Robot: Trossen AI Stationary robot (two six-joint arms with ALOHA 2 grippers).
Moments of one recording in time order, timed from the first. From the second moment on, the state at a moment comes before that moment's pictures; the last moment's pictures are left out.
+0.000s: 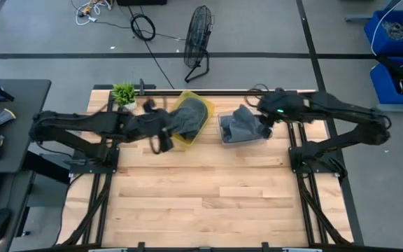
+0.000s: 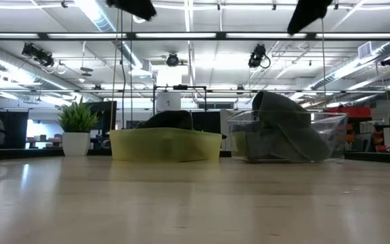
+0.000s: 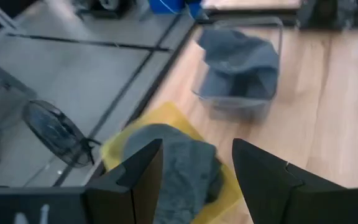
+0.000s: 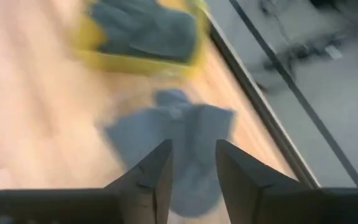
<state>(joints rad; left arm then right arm) -0.09 1.23 1.27 -0.69 -0.62 -0.12 -0.12 1.13 1.36 -1.16 0.34 0.17</state>
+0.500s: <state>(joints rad) -0.33 0.74 0.80 -0.78 -0.86 -0.49 0.11 0.49 0.85 -0.70 0.30 0.11</state>
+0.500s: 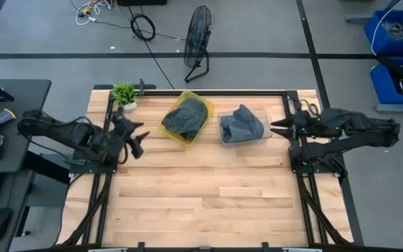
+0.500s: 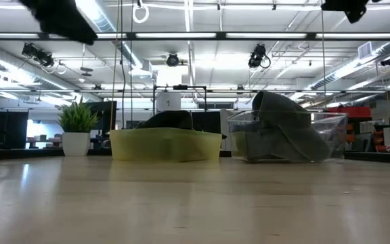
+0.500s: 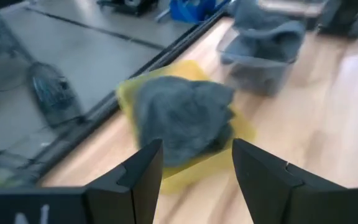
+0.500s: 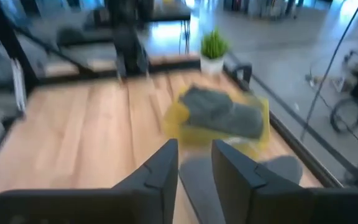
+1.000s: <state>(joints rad) -0.37 0.31 0.35 -0.12 -0.86 -0.02 0.11 0.10 0.37 -0.24 0.12 -0.02</state>
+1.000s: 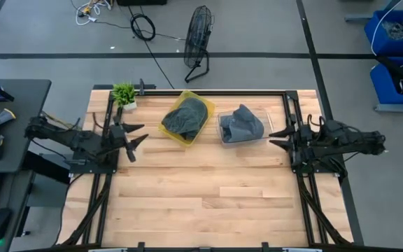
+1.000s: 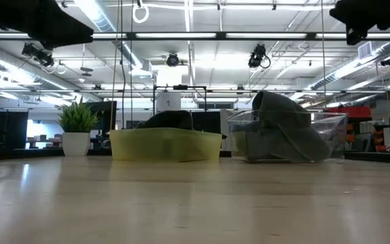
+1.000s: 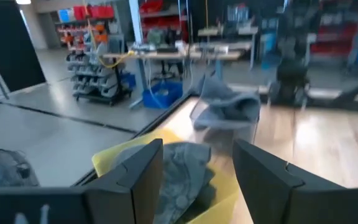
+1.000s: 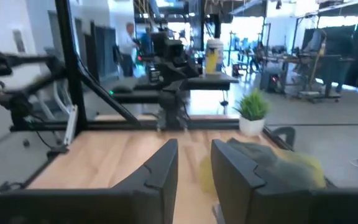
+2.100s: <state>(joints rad) -0.37 0.05 0.01 0.16 -0.67 0.05 0.11 0.02 0.02 0.07 0.13 0.01</state>
